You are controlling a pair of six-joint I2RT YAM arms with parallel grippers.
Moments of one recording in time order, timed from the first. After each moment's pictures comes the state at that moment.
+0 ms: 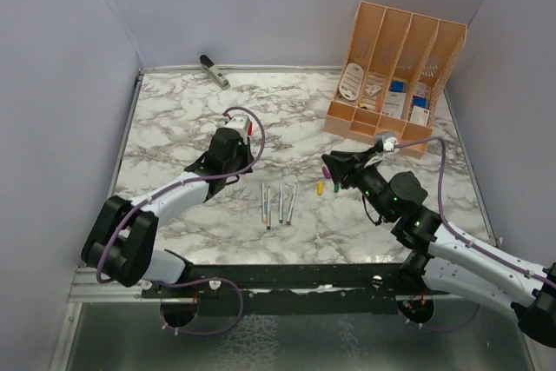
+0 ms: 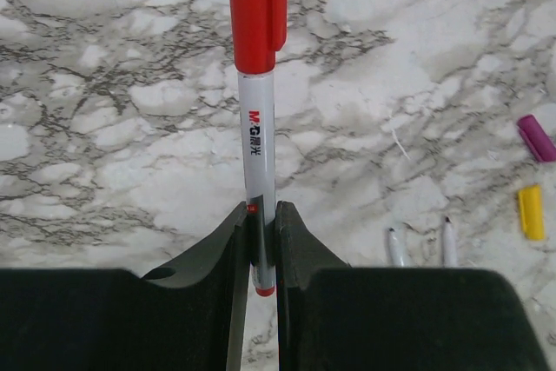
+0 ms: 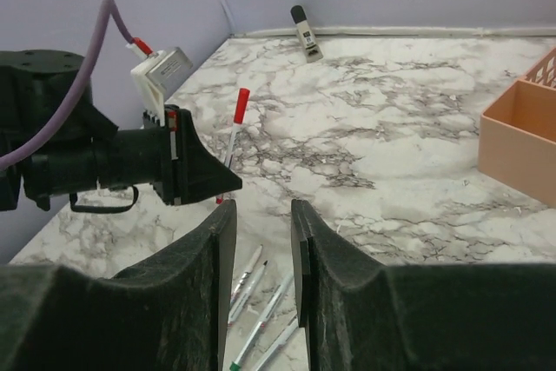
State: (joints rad) left arm -0.50 1.34 0.68 0.08 -0.05 -0.32; right arm 0.85 0.78 0.48 0.38 0.28 0.32
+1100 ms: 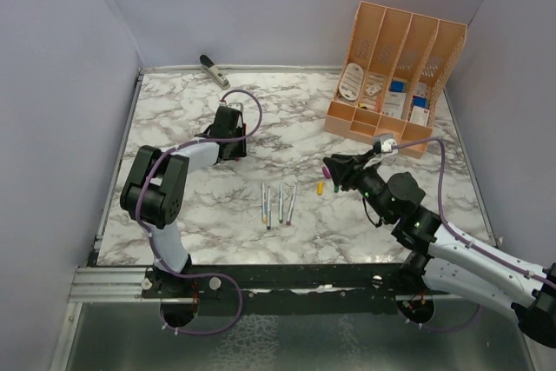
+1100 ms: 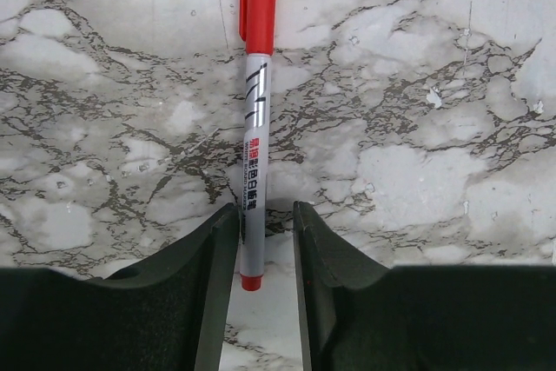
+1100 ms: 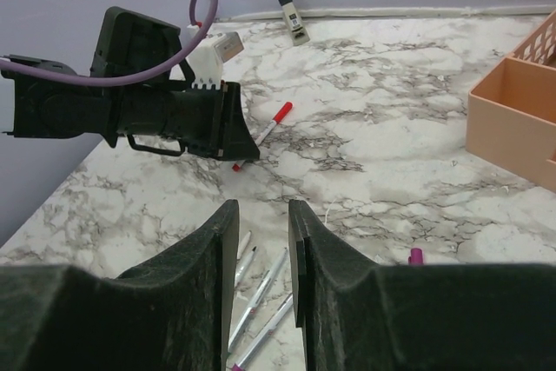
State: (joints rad) left arm -0.32 1.81 1.02 -0.06 -0.05 -0.29; right arm 0.85 0.77 0.47 0.34 0.30 0.33
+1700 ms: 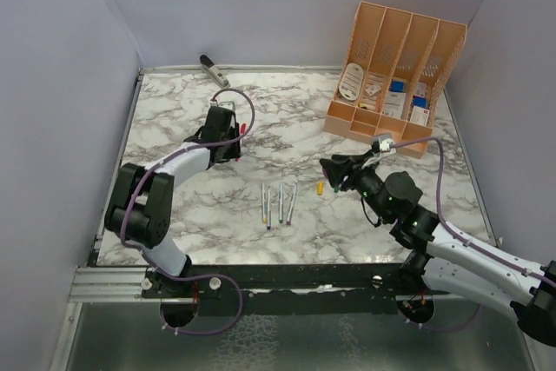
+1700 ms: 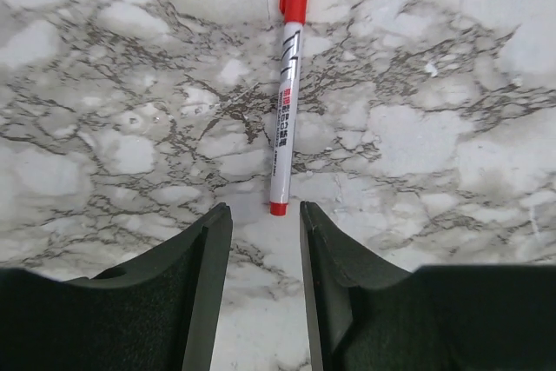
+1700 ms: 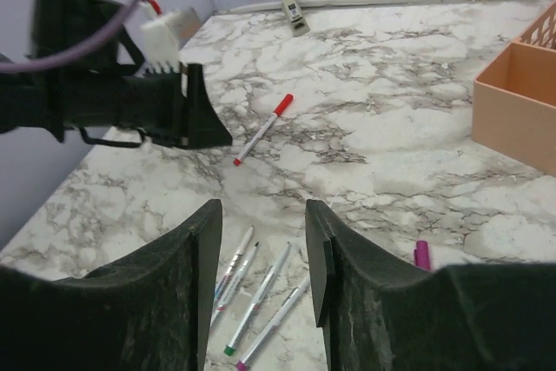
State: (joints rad) left arm -0.32 1.69 0.97 -0.14 -0.08 -0.30; right arm 0.85 0.78 0.47 0.34 0.30 0.35
